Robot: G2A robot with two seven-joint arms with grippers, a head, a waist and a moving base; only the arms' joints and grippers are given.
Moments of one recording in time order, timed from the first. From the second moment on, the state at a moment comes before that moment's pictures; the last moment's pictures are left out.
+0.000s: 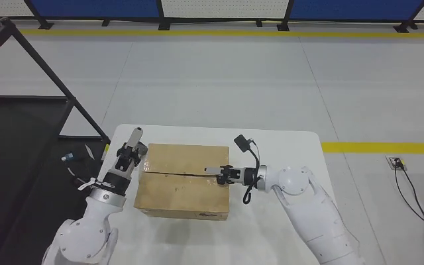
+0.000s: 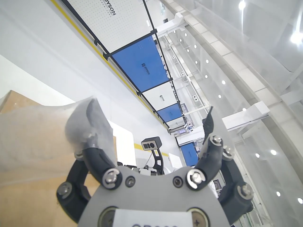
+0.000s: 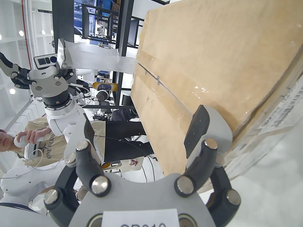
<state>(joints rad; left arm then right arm) 1.23 -1.15 -1.49 -1.99 0.00 0.07 -0.11 -0.68 -1.40 1.14 -1.17 -0.06 -0.16 1.01</state>
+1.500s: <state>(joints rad) 1.13 -1.17 -1.29 -2.03 0.44 0.15 -0.21 -0.64 -1.38 1.10 -1.09 0.01 -0.20 1.00</state>
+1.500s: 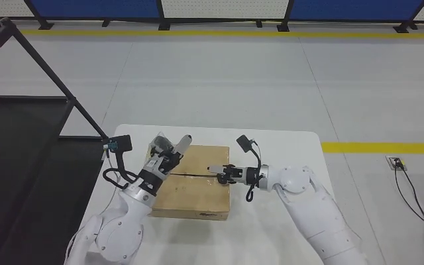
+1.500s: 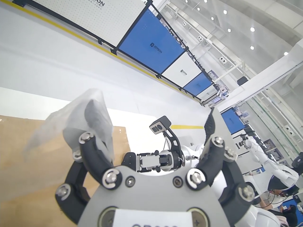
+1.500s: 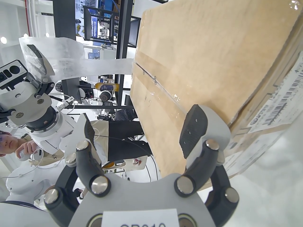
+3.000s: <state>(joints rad) 0.94 -1.23 -1.04 -1.77 0.77 0.19 -0.37 -0.94 -1.27 1.37 -1.33 0.08 -0.26 0.91</state>
